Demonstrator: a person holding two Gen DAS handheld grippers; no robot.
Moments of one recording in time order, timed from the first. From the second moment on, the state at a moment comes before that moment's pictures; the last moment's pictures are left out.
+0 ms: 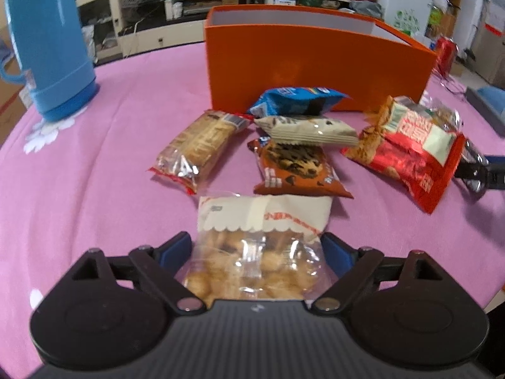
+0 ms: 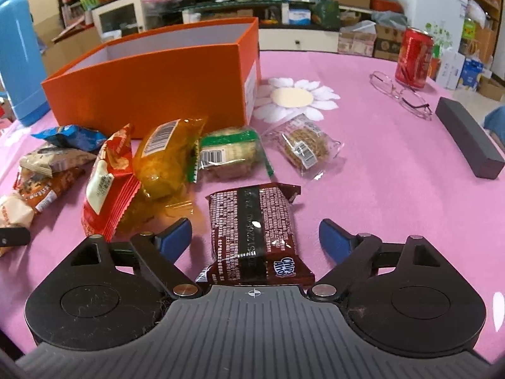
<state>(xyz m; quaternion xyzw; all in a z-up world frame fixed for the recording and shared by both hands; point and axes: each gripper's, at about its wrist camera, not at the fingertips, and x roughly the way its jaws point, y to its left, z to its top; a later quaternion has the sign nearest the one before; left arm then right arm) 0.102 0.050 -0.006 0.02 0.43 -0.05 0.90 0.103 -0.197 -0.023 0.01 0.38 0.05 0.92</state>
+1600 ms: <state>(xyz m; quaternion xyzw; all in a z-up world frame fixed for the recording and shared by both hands) 0.081 0.063 0.002 0.03 0.42 -0.05 0.91 0.077 -0.203 -0.021 0.03 0.37 0.03 0.93</state>
